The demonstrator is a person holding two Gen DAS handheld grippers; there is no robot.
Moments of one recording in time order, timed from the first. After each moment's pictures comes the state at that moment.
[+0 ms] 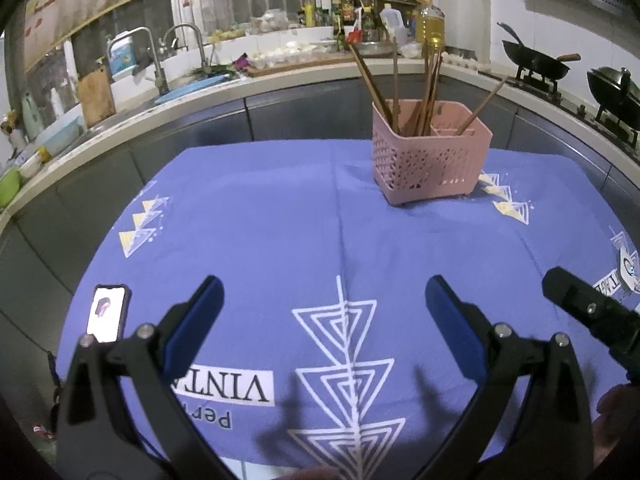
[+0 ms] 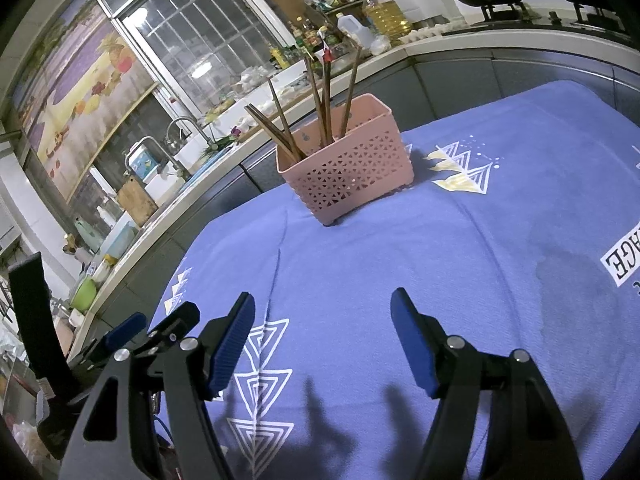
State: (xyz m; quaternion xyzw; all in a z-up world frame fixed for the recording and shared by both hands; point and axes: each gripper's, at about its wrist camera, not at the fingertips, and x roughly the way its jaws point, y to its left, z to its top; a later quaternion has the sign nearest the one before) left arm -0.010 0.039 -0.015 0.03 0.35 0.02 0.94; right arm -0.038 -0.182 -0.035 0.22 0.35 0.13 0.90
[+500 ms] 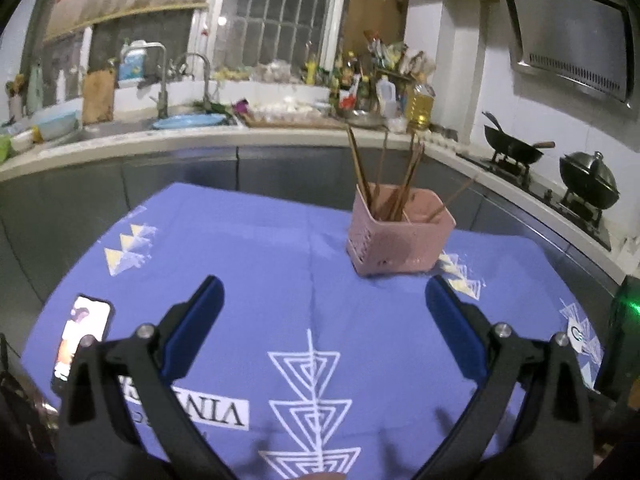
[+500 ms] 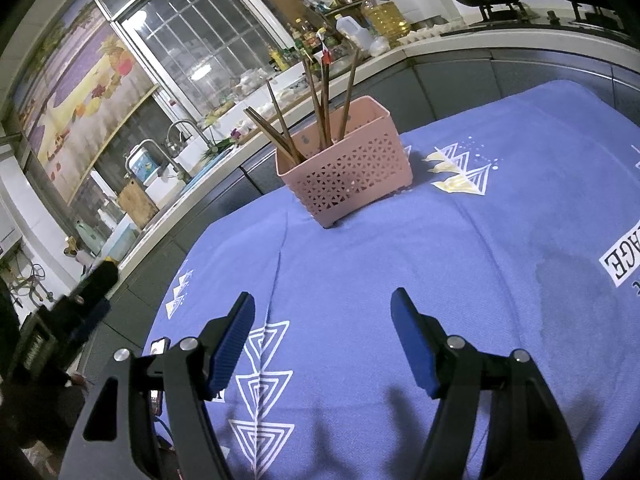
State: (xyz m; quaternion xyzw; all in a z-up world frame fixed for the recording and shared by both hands) left arm -0.041 0.061 0.031 -0.06 0.24 -0.01 0.97; right arm -0.039 -0.183 -0.032 0.23 0.35 0.13 0.90
